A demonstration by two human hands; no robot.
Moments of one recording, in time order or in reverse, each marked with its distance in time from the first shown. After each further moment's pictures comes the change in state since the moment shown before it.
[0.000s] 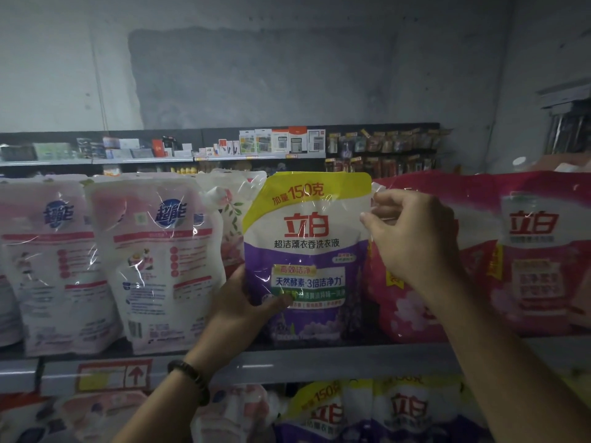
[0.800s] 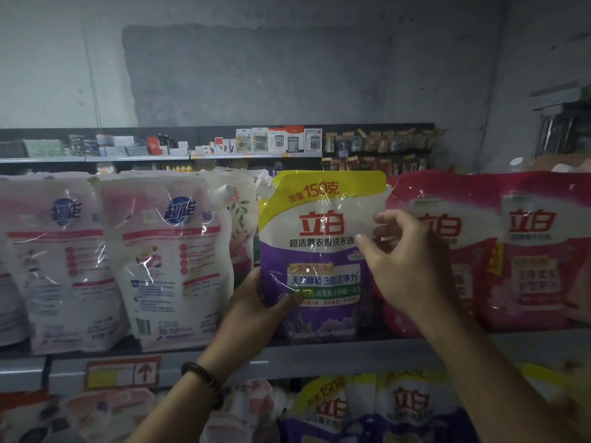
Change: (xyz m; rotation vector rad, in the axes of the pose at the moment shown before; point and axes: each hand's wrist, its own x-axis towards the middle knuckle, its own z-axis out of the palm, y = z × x) left_hand -0.010 0.001 0.003 -0.036 -0.056 0.024; right_hand -0.039 -0.002 0.014 0.062 0.011 0.062
